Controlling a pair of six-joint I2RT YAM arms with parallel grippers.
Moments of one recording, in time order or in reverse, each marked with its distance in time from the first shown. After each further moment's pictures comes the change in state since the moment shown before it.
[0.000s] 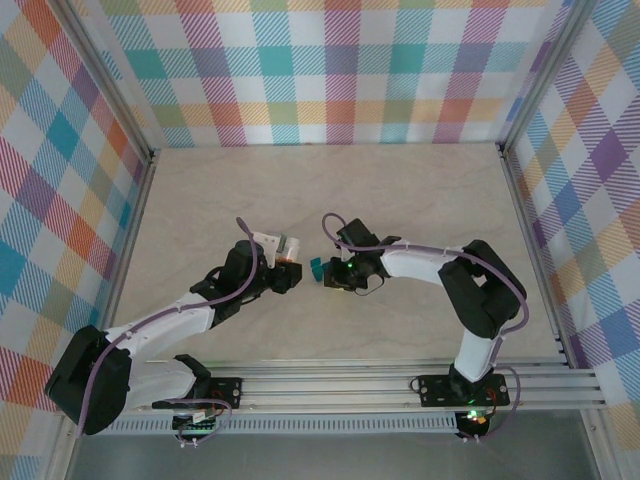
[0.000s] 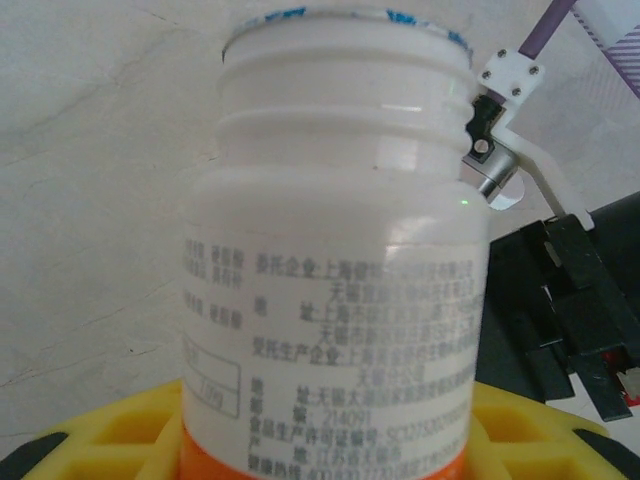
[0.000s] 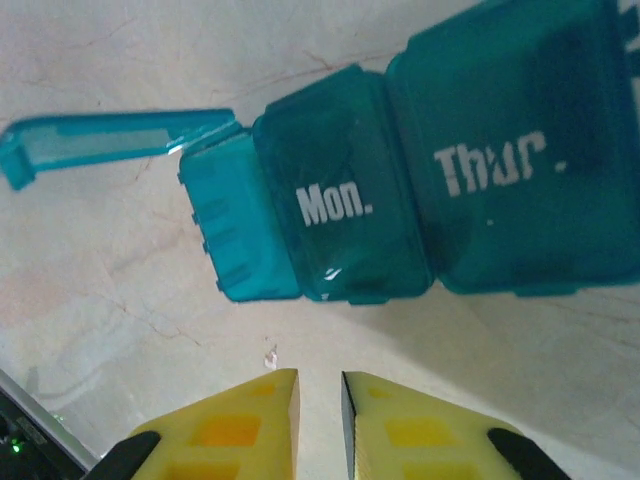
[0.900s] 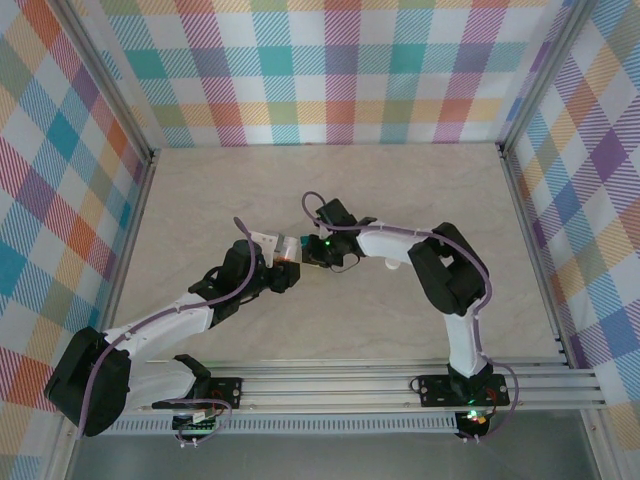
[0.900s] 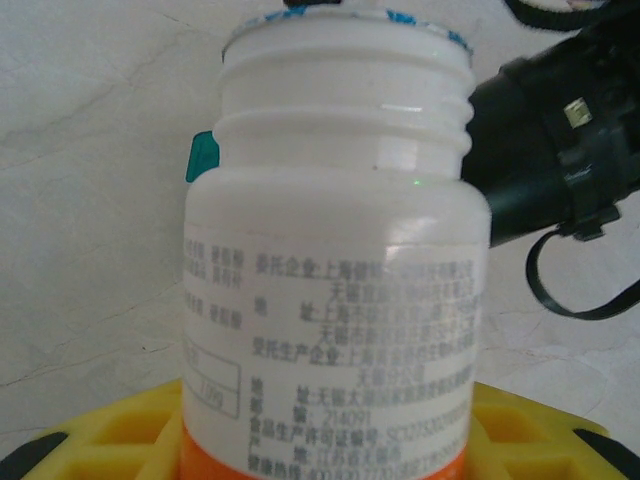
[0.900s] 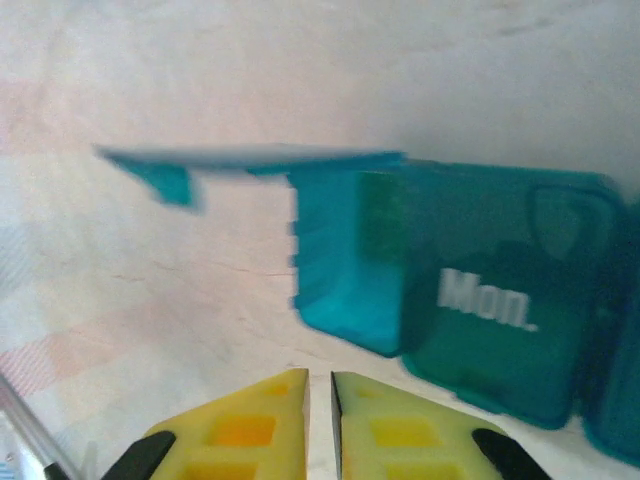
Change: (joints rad) left arm 0.015 -0.006 -0.002 -0.008 0.001 -0.002; right arm 0.000 0.240 0.318 0.034 -0.026 0.010
